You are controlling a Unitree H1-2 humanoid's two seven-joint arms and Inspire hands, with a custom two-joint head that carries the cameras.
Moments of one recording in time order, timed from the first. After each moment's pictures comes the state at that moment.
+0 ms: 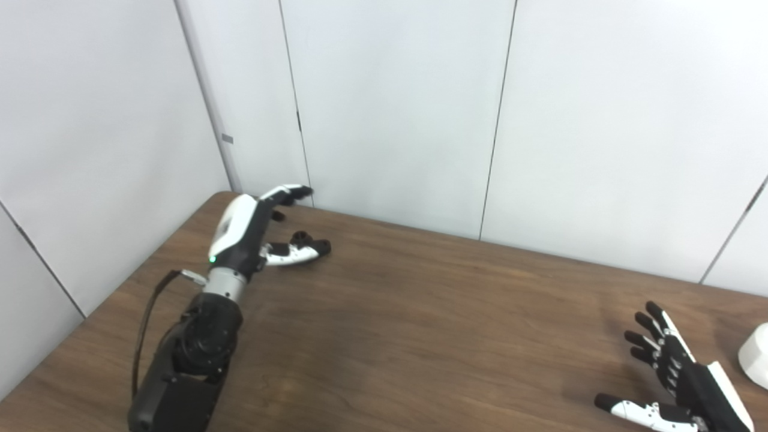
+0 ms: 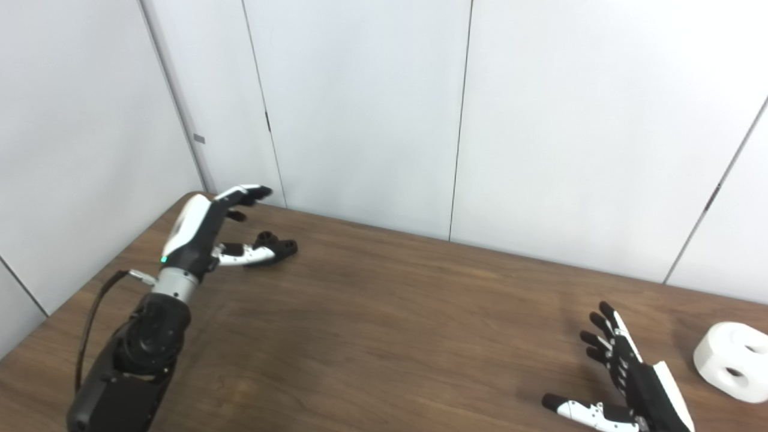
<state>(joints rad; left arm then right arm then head) -0.24 0.47 0.22 -0.03 0.41 0.08 0.04 -0.18 -0.21 0.05 -0.01 -0.08 0.01 0.16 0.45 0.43</state>
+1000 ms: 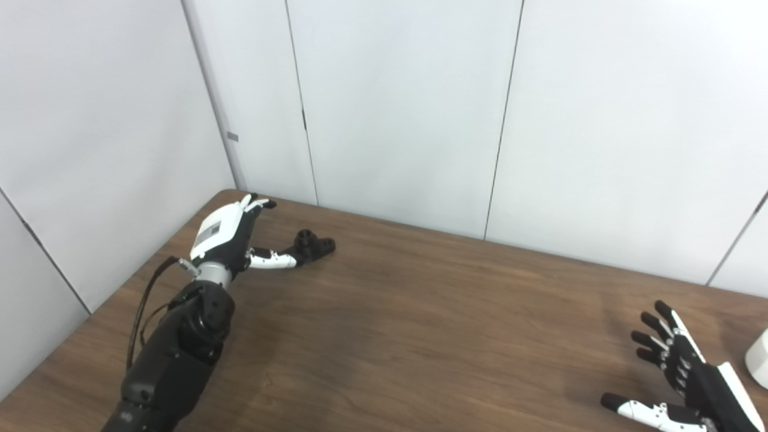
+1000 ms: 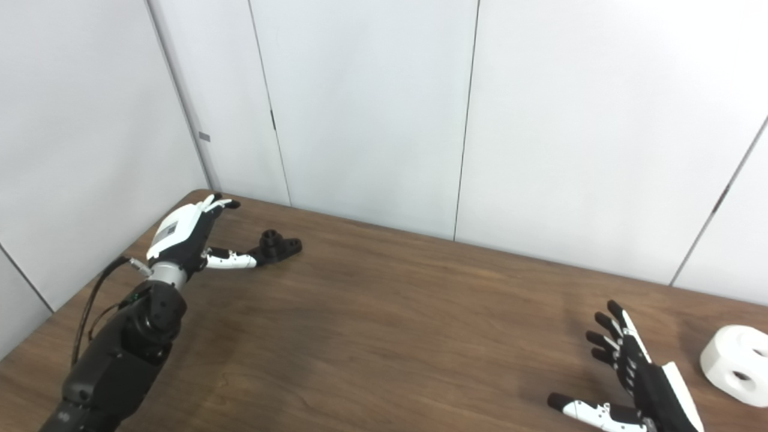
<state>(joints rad) -0.29 0.58 0.08 0.10 0.55 0.36 -0.02 -0.17 -0.21 0.03 -0.06 -0.09 0.04 0.16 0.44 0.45</state>
